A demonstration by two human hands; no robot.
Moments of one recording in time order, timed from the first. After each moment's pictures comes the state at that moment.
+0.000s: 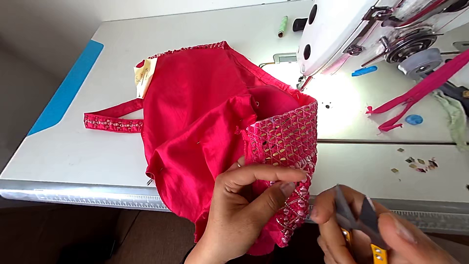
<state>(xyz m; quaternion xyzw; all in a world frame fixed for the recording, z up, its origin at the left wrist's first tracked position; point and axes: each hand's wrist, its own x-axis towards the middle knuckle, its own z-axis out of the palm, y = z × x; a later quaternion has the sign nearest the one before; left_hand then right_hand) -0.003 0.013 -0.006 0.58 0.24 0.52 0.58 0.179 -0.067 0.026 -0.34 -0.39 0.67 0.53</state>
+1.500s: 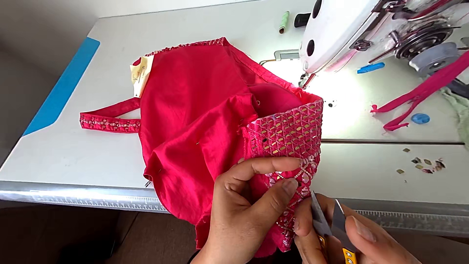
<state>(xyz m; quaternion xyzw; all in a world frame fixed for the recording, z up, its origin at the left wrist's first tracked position) 0.003 0.008 0.001 0.52 0.28 0.53 0.61 0.158 -0.066 0.014 -0.30 -0.36 0.70 0.54</state>
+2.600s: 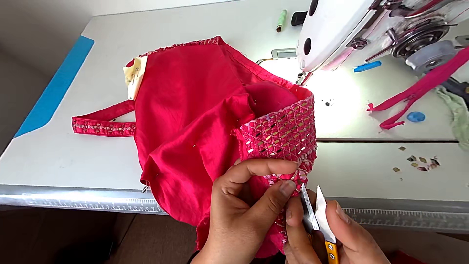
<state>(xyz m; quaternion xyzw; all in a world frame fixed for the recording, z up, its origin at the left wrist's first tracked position) 0.007 0.006 -0.003 0.50 0.24 0.55 0.62 0.126 -0.067 0.017 -0.28 -0.20 0.69 0.63</state>
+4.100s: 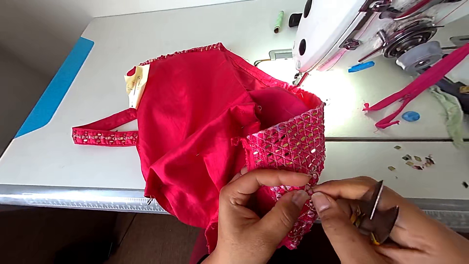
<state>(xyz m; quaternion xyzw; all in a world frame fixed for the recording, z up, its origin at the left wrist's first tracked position) 0.018 -0.006 -0.007 0.53 0.26 0.57 0.58 0.157 -0.057 0.018 -0.59 -0.55 0.20 0.55</state>
